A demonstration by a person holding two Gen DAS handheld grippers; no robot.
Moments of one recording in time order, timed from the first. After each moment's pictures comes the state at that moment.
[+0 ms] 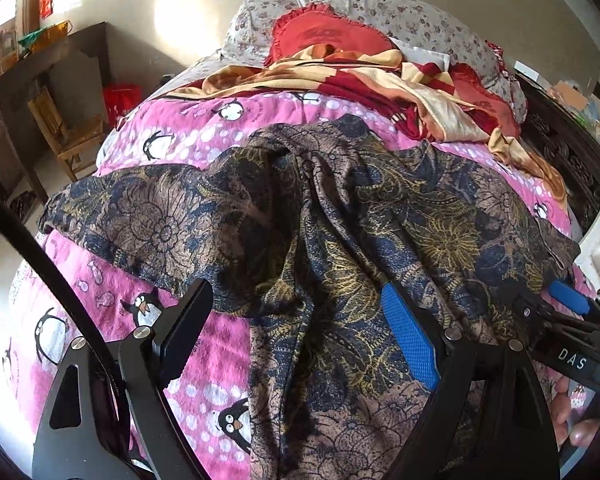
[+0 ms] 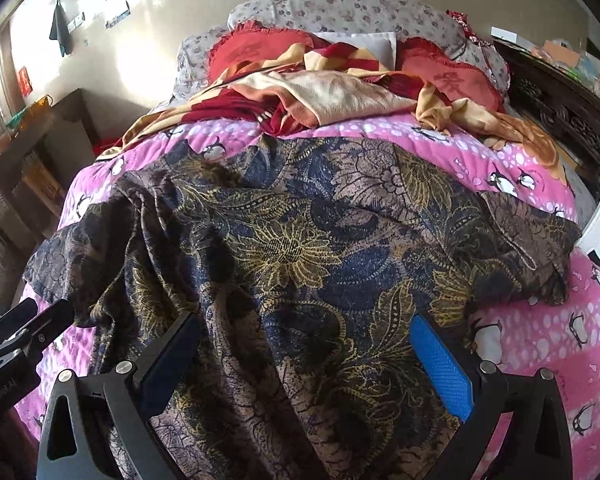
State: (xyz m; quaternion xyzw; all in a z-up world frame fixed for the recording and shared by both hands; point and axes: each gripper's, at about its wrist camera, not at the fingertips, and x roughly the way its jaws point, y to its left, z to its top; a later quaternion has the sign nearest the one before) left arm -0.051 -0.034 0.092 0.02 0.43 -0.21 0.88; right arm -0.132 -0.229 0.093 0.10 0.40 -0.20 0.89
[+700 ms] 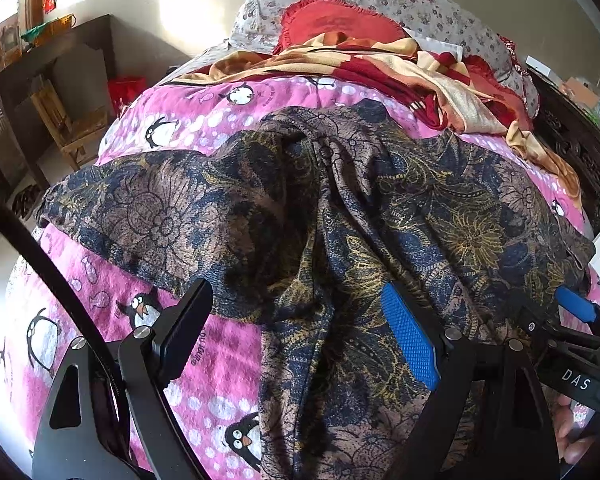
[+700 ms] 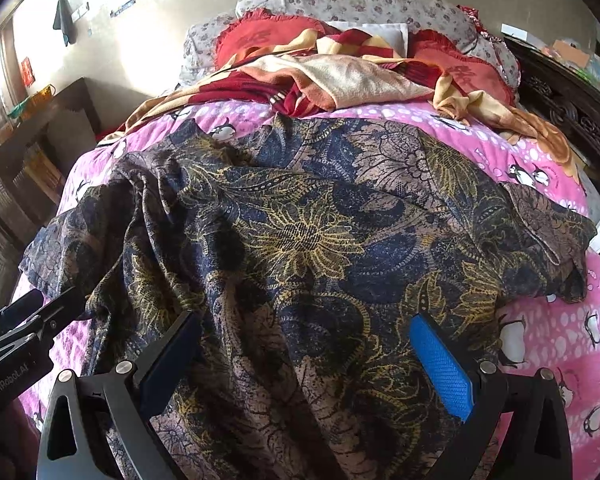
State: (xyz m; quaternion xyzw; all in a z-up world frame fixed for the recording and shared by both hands) left arm -0.034 -0.034 0.072 0.03 0.44 -0.19 0.88; right arm -0.116 -0.218 0.074 0.10 0.42 -0.18 0.88
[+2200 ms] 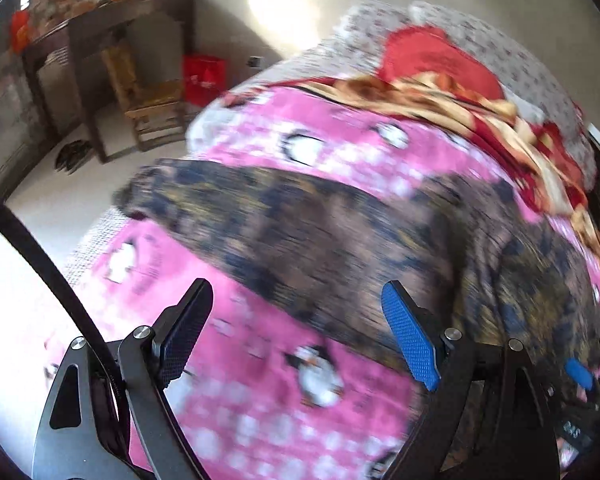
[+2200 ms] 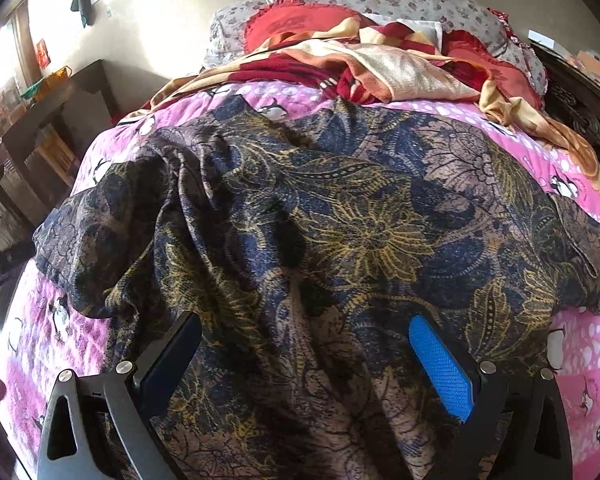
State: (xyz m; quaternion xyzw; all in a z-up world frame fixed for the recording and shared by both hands) left arm 0.034 0.090 0.082 -0.05 0.44 -0.08 0.89; right arm -0.085 -0.181 0.060 0.09 0.44 -0.15 0.88
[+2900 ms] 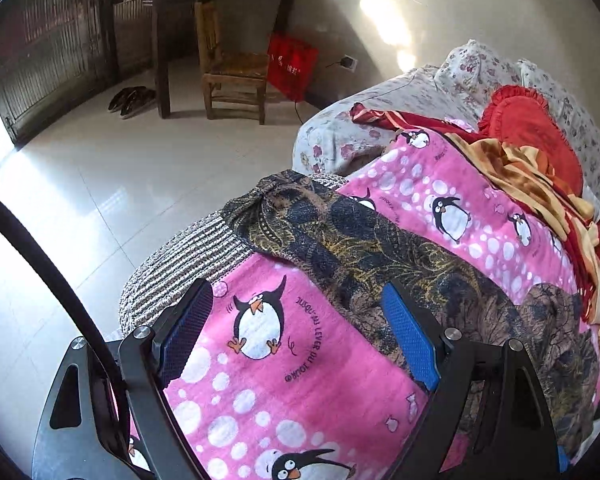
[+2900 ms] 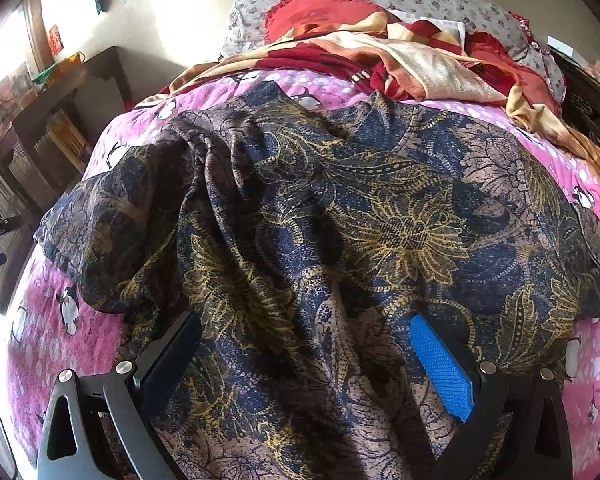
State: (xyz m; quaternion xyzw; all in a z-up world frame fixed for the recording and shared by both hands) left arm 0.095 0.204 0.063 -0.14 0.46 0.03 0.87; right arm -0.073 -0.164 0.053 0.08 0.45 -0.12 0.88
